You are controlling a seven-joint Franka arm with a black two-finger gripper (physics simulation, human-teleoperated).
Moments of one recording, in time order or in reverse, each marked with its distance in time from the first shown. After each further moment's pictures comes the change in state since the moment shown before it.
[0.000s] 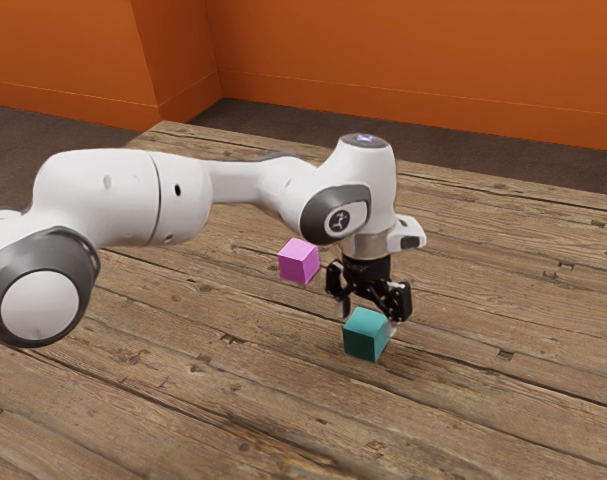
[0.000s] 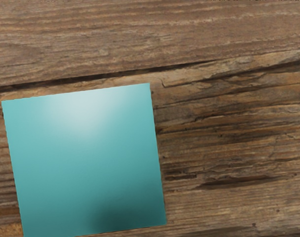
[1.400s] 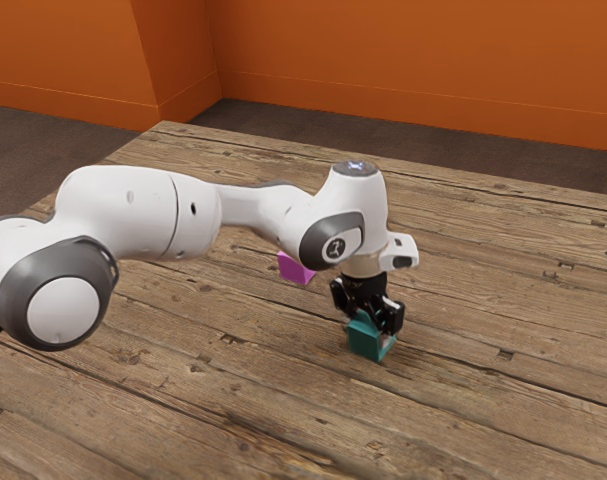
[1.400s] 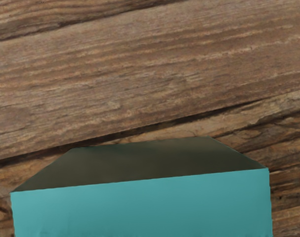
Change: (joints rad) arm -0.001 0.069 0.044 -0.026 0.002 0.168 0.135
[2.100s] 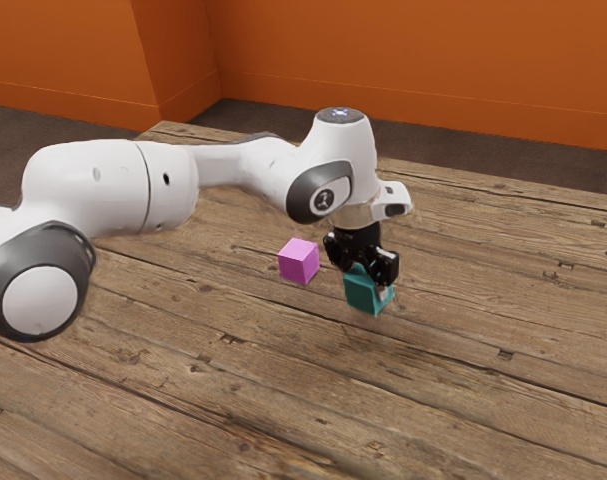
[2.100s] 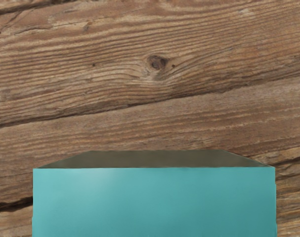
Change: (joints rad) arm 0.008 -0.076 -0.001 0.057 0.008 -0.054 -0.023
